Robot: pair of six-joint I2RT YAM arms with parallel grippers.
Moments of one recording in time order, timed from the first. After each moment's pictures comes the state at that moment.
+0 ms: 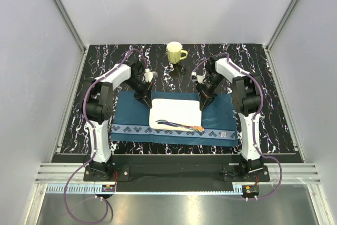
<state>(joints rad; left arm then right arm) -0.26 2.07 1.56 -1.04 0.66 0.13 0.28 2.28 1.82 -1.37 -0.60 -0.27</state>
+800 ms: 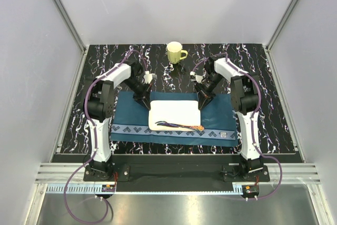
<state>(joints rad) -0.25 2.11 1.59 -1.13 0.66 0.18 0.27 2.34 1.87 -1.39 -0.65 -0.34</state>
